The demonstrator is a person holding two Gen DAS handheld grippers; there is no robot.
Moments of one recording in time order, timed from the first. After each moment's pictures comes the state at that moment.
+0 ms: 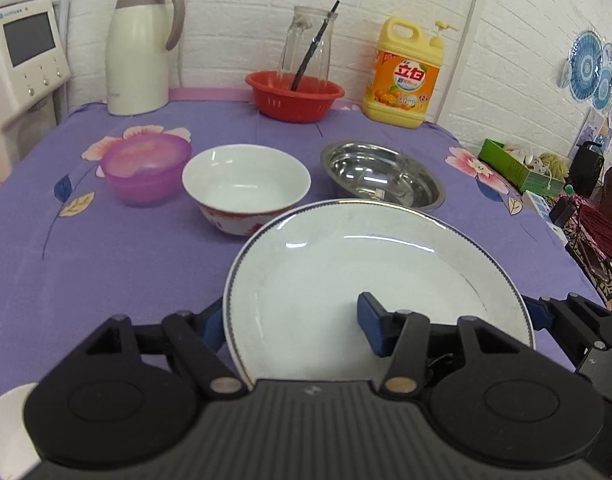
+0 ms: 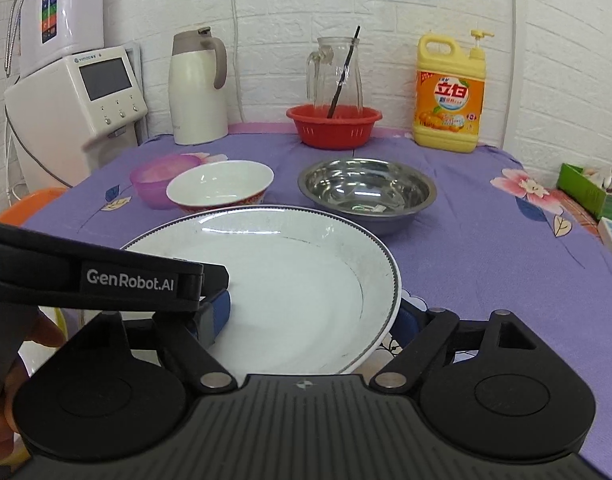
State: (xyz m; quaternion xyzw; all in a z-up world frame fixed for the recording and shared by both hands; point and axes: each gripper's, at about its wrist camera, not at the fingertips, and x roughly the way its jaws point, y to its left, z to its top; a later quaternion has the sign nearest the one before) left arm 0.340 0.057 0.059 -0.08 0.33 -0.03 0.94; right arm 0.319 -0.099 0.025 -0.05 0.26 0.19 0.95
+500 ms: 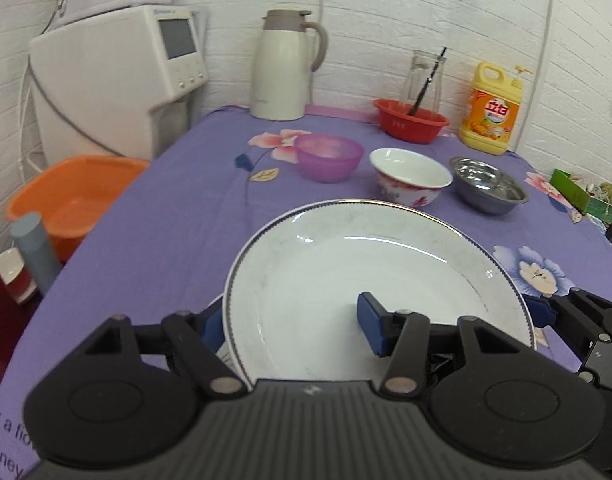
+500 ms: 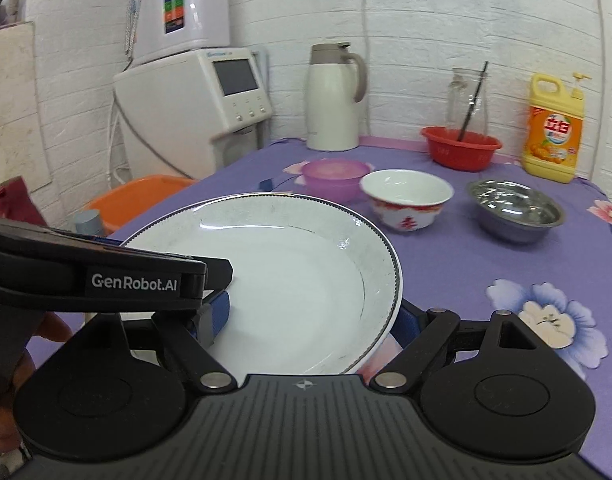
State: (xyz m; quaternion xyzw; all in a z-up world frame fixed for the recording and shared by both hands) left arm 0.190 0.155 0.046 -0.09 0.30 0.10 0.94; right arm 0.222 -0.012 0.027 -0.06 0.24 0.32 0.92
